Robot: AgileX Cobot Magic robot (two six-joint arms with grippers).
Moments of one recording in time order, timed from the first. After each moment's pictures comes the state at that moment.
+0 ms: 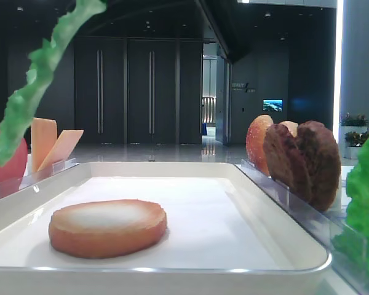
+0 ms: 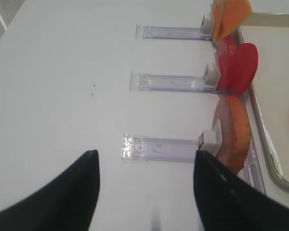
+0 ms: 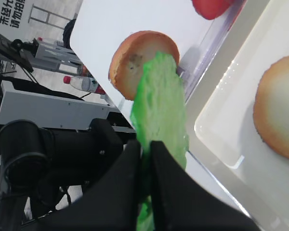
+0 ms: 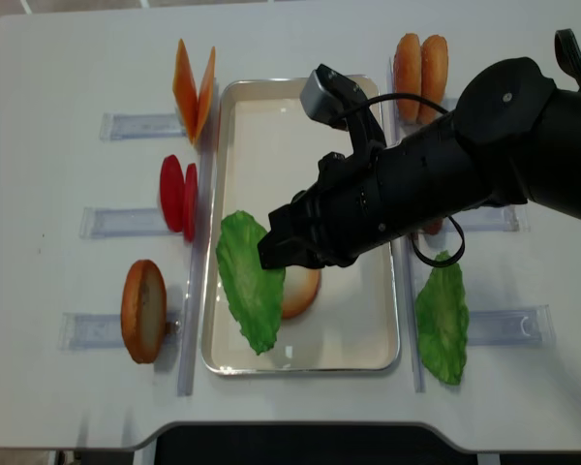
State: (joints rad) left arm 0.02 -0.02 -0.47 0.08 1.11 -0.07; right arm 0.68 1.59 -0.97 1.32 0.75 -0.73
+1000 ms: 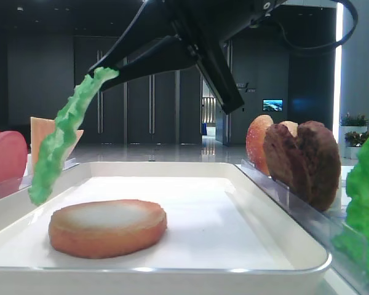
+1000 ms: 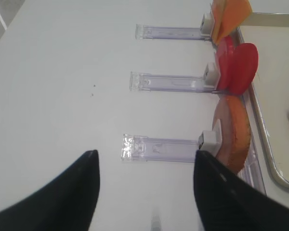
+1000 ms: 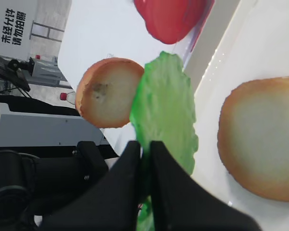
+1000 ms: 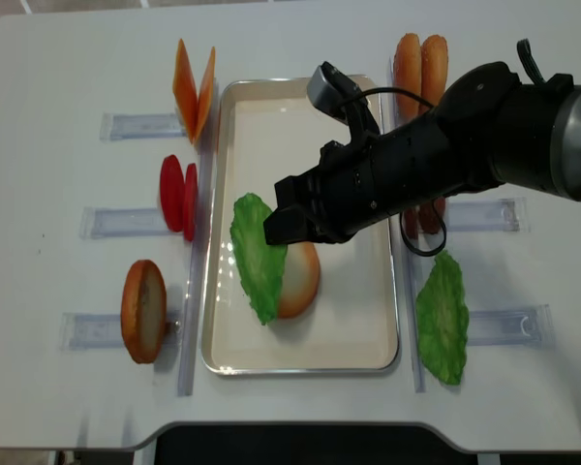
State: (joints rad) left arm 0.02 -0.02 -0.47 0.08 1.11 -0.07; right arm 0.60 1.75 -1.00 1.45 0.77 -0.87
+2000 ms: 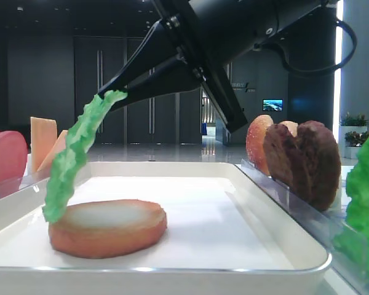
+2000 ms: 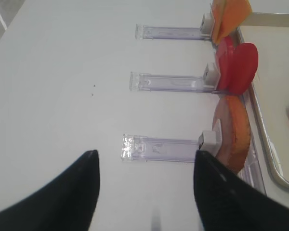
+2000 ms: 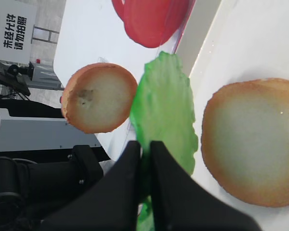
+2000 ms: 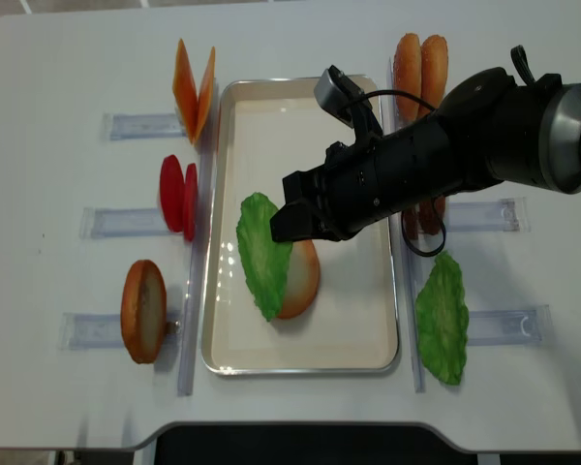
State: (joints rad) left arm 0.02 -0.02 -0.47 0.08 1.11 -0.07; right arm 0.57 1.80 -1.01 1.48 0.80 -0.91
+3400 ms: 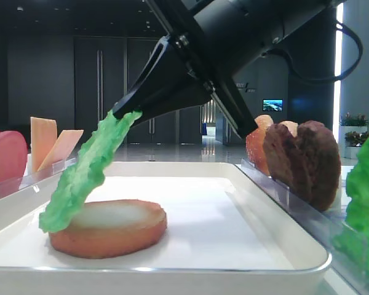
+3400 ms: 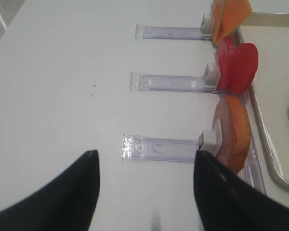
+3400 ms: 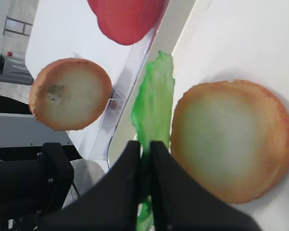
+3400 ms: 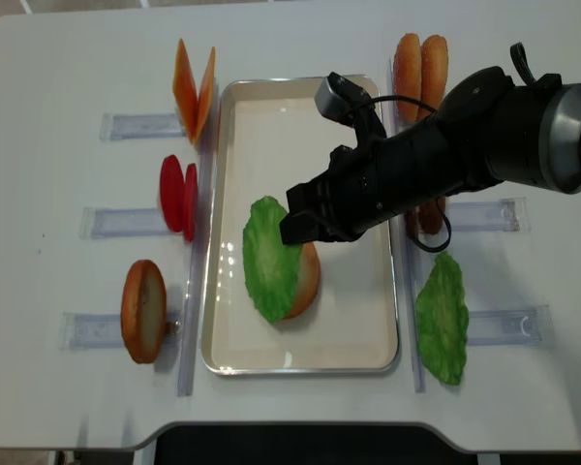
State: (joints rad) left arm 0.02 -0.02 -0.47 0.08 1.11 -0.07; right arm 0.57 1.80 -1.01 1.40 0.74 -0.91
